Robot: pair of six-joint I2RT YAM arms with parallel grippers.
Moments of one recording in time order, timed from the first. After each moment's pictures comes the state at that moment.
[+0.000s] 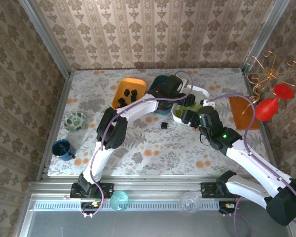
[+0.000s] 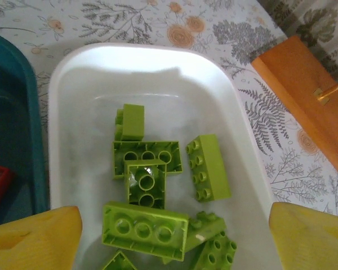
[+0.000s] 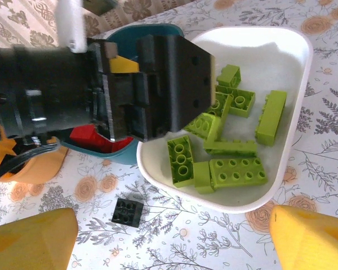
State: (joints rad) left arm -0.83 2.26 1.95 -0.32 0.16 -0.35; right arm 0.50 0.98 0.76 -0.36 0.31 0.58
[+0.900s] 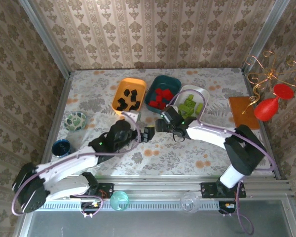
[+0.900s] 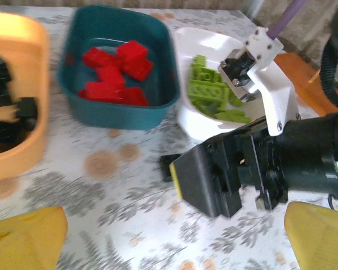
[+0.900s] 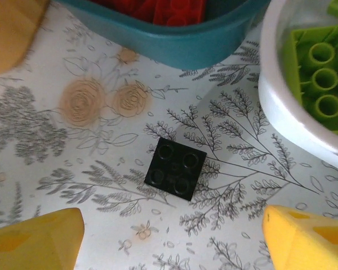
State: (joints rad) left arm -0.94 0.99 0.57 0.01 -0.21 -0.41; right arm 0.70 1.65 0.98 -0.29 0.26 0.61
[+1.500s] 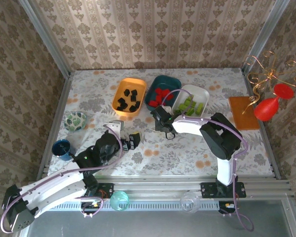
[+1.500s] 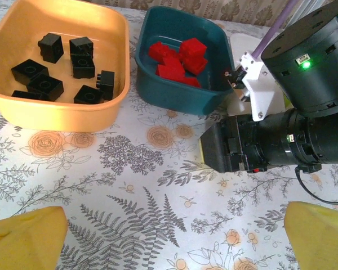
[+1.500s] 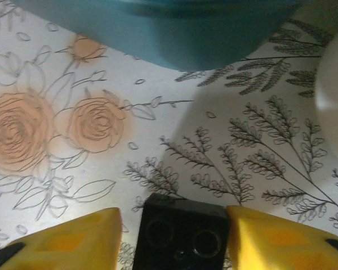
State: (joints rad) left arm -0.94 0.70 0.41 -0.13 -0.33 -0.48; right arm 0.70 1.92 1.14 -0.31 0.32 0.67
